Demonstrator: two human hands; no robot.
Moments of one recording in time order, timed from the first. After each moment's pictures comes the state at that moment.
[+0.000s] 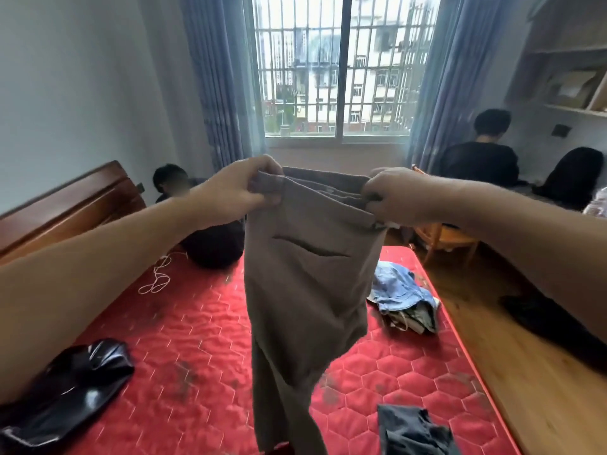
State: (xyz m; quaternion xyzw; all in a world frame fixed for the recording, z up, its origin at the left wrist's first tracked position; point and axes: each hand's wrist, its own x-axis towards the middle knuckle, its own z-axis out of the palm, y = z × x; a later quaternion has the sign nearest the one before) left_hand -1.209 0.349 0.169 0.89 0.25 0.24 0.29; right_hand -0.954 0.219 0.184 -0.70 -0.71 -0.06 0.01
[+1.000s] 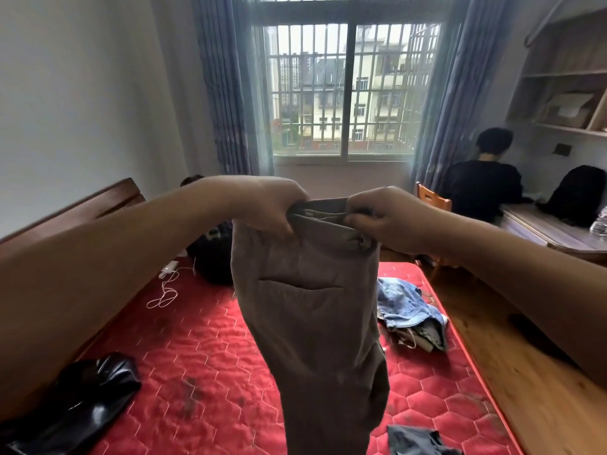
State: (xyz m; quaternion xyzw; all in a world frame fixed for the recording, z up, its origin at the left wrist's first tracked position) left_hand -1.193 0.325 0.216 0.97 0.26 -0.02 0.05; right_hand -1.003 0.194 0.186 -0.63 -0.75 0.00 0.21
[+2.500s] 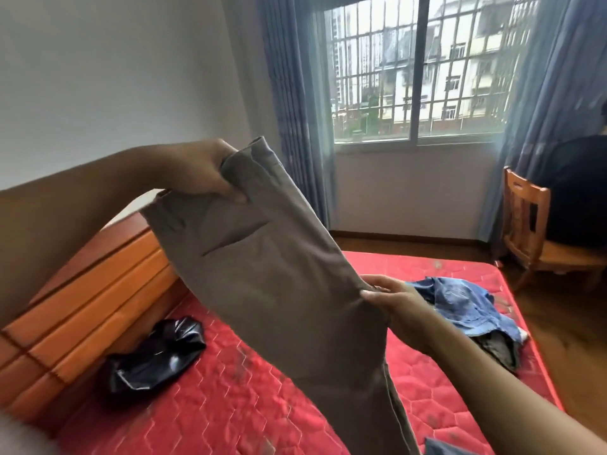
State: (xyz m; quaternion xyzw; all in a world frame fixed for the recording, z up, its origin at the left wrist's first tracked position) left_hand -1.217 0.290 0.262 0.87 0.46 0.09 0.14; right_hand -0.924 0.206 -0.009 -0.44 -0.44 0.58 0.53
